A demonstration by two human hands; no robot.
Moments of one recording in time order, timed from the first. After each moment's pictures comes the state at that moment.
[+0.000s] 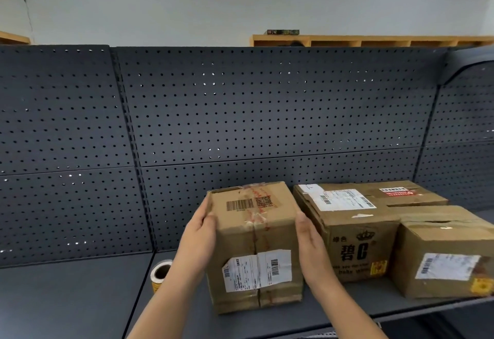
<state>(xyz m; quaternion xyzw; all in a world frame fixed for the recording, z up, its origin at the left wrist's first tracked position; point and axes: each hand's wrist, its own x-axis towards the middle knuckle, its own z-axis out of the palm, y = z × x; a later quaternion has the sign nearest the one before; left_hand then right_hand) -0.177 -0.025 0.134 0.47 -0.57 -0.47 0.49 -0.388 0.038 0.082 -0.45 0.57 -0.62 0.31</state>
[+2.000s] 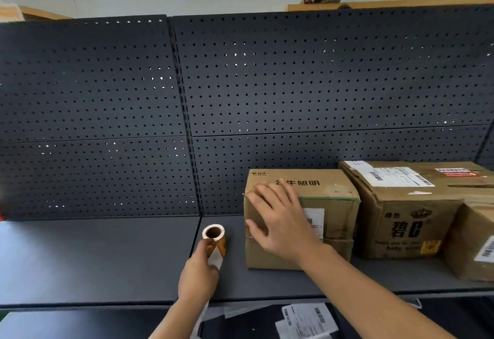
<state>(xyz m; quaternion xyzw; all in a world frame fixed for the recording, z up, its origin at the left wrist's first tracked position) -0.054 -0.031 -0.030 0.67 -0.63 -0.25 0.29 -0.273 -0.009 0.077 -0.78 0.49 -0.30 -0.25</state>
